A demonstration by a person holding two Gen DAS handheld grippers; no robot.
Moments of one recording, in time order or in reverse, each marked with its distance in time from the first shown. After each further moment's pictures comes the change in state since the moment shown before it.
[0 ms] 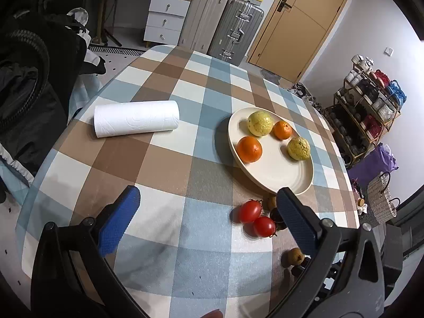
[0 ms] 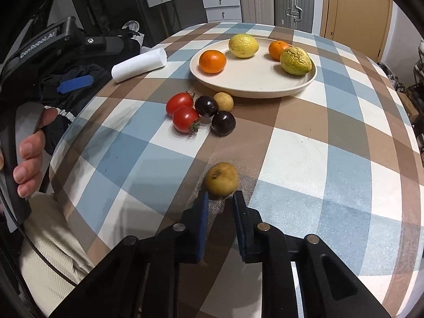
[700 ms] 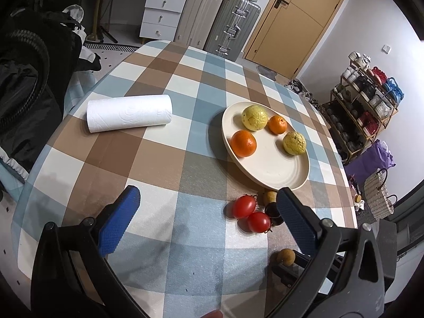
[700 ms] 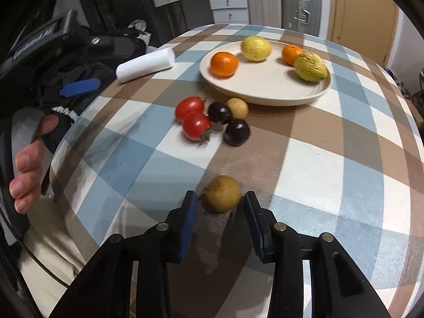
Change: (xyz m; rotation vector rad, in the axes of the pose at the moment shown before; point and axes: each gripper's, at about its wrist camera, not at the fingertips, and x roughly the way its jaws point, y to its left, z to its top) left arm 0.004 -0.006 -0.004 0.015 0.022 -0.016; right arm 0.011 0.012 0.008 -0.037 -0.013 0.020
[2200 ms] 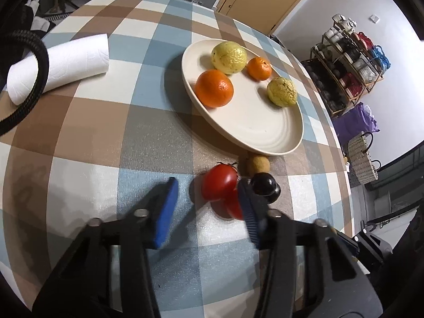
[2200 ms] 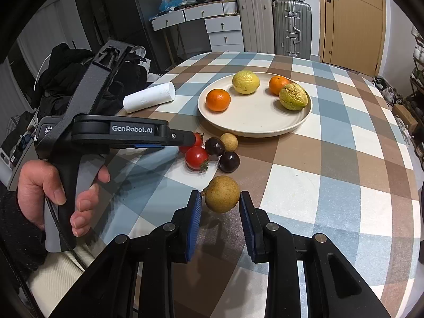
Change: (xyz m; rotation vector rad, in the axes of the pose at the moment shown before) left arm 0.087 -0.023 -0.013 0.070 0.252 -0.153; right arm -0.042 -0.009 0.005 0.043 -0.132 0.001
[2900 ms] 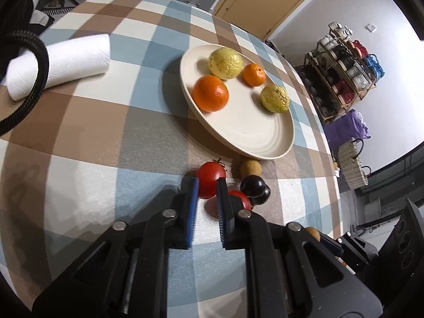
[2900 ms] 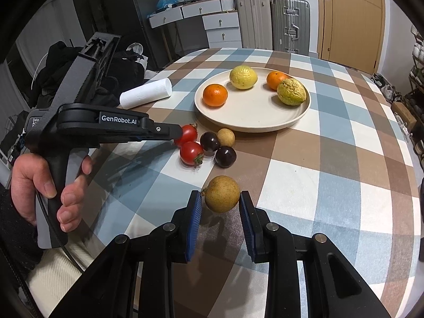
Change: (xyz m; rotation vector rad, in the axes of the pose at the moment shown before) left arm -0.009 0.008 -0.002 -0.042 -0.004 -0.072; right arm 0.005 -0.003 -0.001 0.007 0.020 -0.009
